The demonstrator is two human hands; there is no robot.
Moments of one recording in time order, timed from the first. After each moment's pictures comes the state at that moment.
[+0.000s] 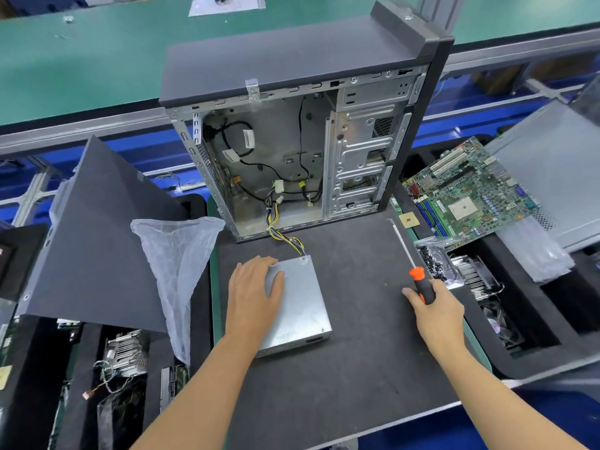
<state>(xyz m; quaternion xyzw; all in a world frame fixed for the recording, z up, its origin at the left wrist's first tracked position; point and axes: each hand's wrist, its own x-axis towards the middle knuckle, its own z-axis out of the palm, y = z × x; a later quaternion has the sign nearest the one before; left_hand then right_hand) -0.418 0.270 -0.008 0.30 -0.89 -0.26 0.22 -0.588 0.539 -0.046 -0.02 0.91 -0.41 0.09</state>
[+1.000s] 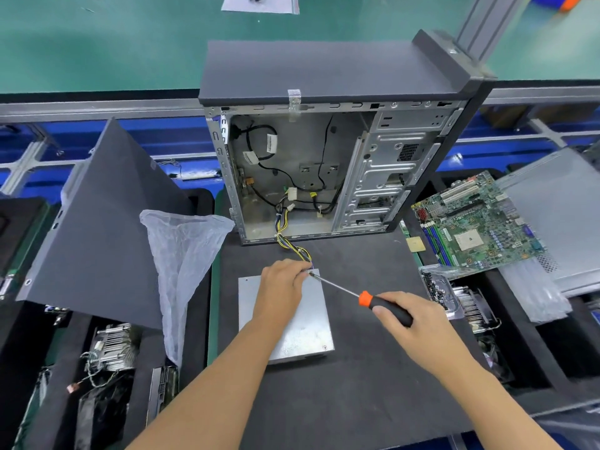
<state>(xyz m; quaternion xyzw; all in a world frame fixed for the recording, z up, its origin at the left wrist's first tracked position) -0.465 0.270 -0.005 0.28 -0.86 -0.38 0.18 -0.576 0.505 0.038 -0.35 0.86 -0.32 0.16</state>
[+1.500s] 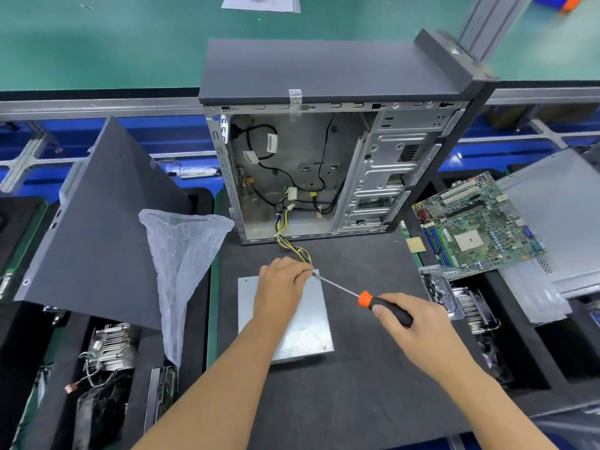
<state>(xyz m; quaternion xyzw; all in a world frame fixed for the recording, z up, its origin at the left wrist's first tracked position) -0.470 0.269 -0.015 0.29 -0.86 -0.35 0.22 -0.566 0.498 0.055 -0.33 0.88 -0.32 0.15</state>
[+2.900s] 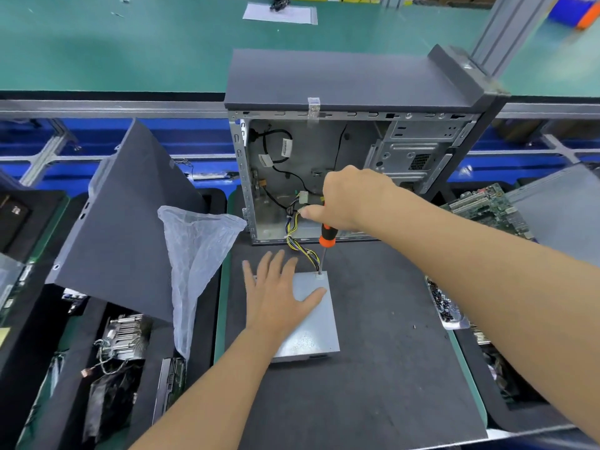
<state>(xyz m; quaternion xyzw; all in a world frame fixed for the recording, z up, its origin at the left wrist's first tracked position) -0.439 0.271 -0.008 0.34 -0.92 -0.15 0.12 -0.590 0.300 0.199 -0.47 0.88 0.10 0.05</state>
